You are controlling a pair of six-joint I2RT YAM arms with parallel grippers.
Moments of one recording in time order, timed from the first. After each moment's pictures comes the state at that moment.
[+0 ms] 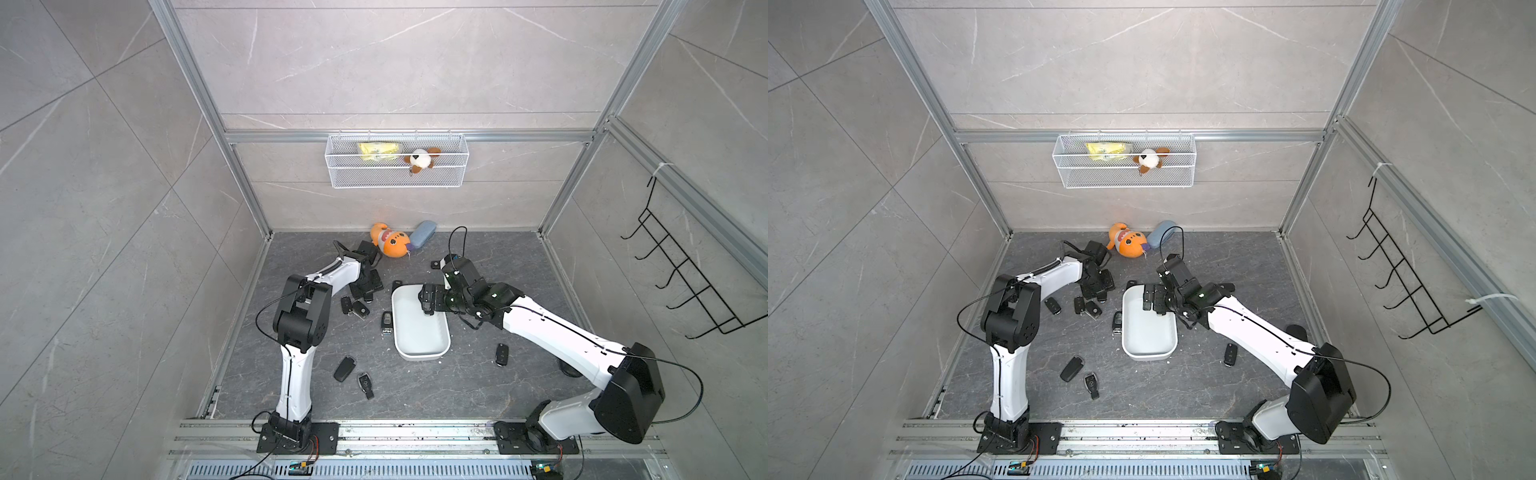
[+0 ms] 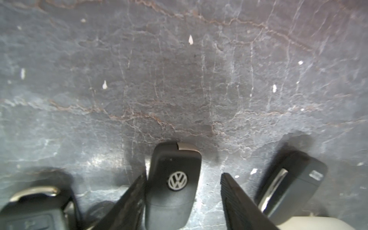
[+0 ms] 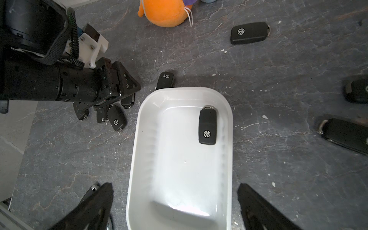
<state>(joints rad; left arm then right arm) -0.39 2.14 1.60 -0.73 0.02 -0.66 0.69 1.45 1.19 -0.58 0.08 0.59</state>
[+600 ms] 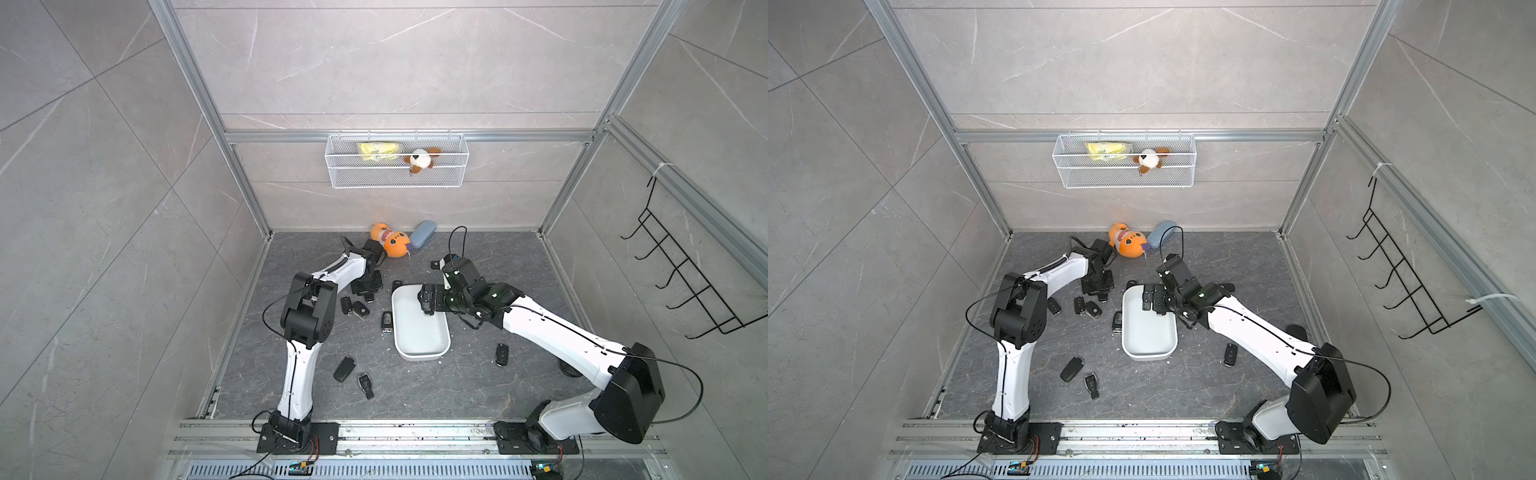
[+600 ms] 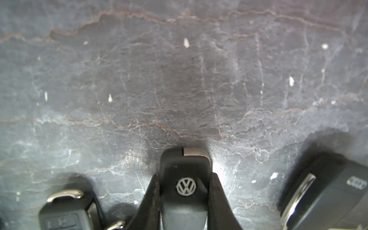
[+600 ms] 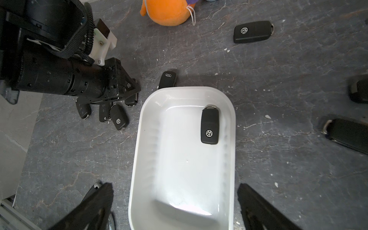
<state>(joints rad) -0.42 2.20 1.71 -0.85 -0.07 -0.57 0.69 1.45 1.19 -0.58 0.07 0.59</state>
